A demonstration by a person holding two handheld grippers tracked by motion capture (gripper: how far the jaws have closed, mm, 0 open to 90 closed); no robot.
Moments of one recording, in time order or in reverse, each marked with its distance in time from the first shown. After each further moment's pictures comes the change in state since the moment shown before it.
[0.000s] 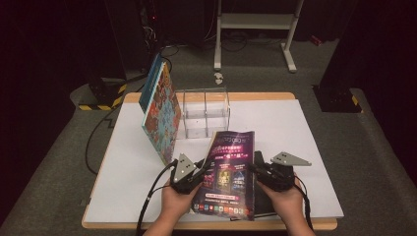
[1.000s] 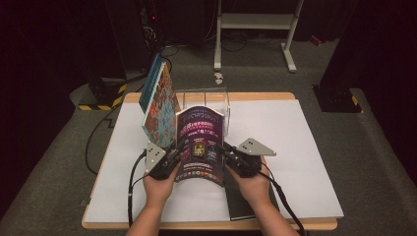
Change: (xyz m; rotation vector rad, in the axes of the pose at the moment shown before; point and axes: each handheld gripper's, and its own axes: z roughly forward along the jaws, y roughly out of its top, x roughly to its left) left arm 0.055 0.003 -0.025 -0.207 0.185 -0.068; right arm 0.058 0.044 0.052 -0.180 0.022 -0.145
